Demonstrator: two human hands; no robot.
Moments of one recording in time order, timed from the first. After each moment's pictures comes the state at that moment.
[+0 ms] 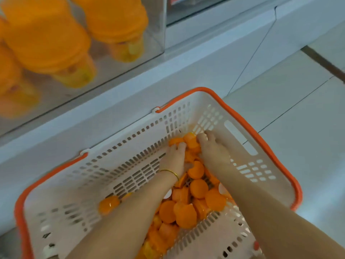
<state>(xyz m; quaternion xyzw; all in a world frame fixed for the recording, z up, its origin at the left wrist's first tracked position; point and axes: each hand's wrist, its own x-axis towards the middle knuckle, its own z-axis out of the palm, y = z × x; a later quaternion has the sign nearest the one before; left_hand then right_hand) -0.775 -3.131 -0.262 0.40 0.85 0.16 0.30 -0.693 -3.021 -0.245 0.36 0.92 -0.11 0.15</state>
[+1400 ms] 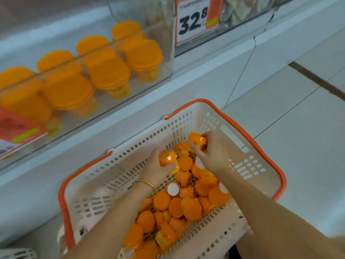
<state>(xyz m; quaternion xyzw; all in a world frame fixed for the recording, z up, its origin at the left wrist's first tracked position) -0.780 -3.212 -0.148 0.20 0.83 0.36 0.37 -0.677 -3.054 -0.185 0.36 0.85 -0.37 -0.13</state>
